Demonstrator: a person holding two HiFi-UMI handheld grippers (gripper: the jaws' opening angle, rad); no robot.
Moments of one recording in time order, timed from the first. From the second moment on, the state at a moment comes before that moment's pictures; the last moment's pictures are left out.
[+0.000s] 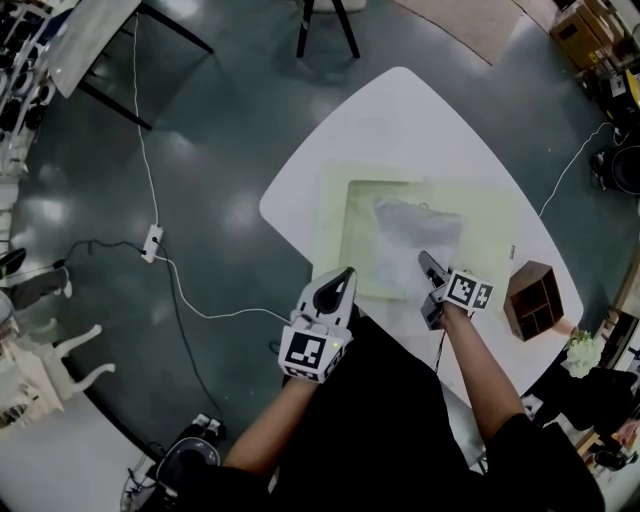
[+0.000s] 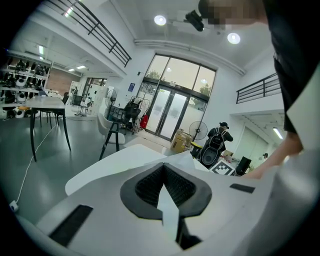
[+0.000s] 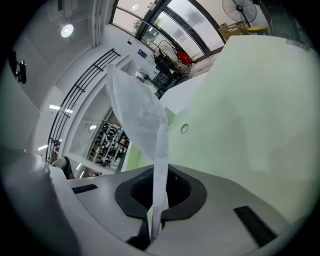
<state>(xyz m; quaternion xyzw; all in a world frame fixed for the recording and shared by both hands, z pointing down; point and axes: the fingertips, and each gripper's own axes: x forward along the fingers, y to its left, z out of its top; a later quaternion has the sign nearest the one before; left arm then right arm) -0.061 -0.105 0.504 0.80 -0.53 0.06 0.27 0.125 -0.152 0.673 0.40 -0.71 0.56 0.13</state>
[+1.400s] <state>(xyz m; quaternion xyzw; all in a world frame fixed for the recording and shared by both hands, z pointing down) -0.075 -0.123 0.512 0.80 -0.53 0.07 0.28 0.105 -0.155 0.716 0.36 -0.64 0.66 0.17</state>
